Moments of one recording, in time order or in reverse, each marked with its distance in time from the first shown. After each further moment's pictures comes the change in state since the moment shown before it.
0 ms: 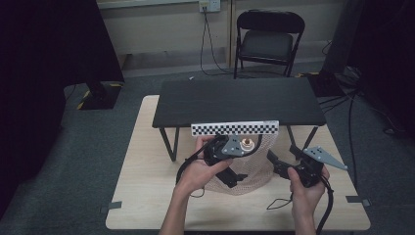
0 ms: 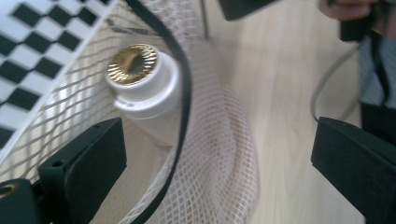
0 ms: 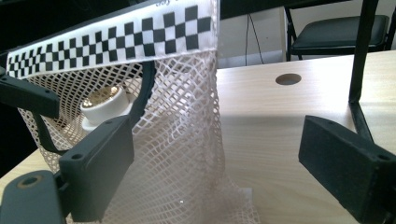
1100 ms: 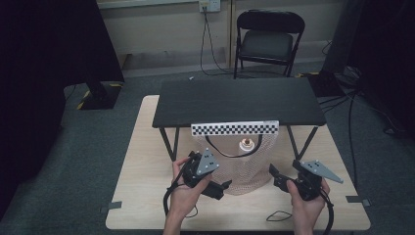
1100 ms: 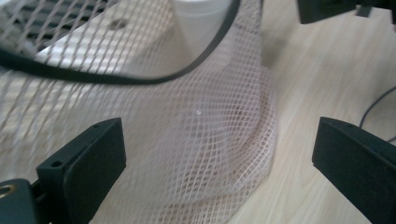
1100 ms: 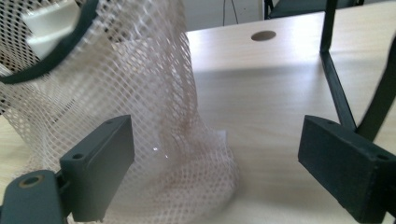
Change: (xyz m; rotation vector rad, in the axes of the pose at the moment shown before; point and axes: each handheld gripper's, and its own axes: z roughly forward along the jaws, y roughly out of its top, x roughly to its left) left arm -0.027 -0.073 -0.020 -0.093 0.193 -0.246; right arm -0.005 -0.041 -0.011 0.099 -0.106 -0.004
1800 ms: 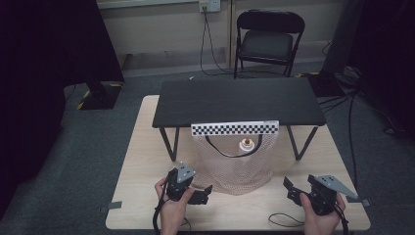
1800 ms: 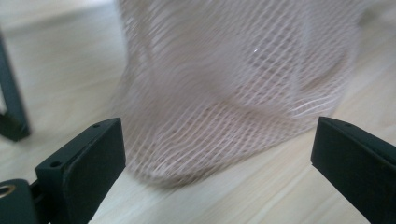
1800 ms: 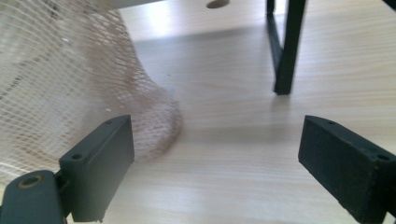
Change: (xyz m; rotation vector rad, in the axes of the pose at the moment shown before) left arm 0.011 -0.077 0.001 0.070 0.176 -0.353; right arm -0.031 -0.026 -0.026 0.068 -0.124 0.013
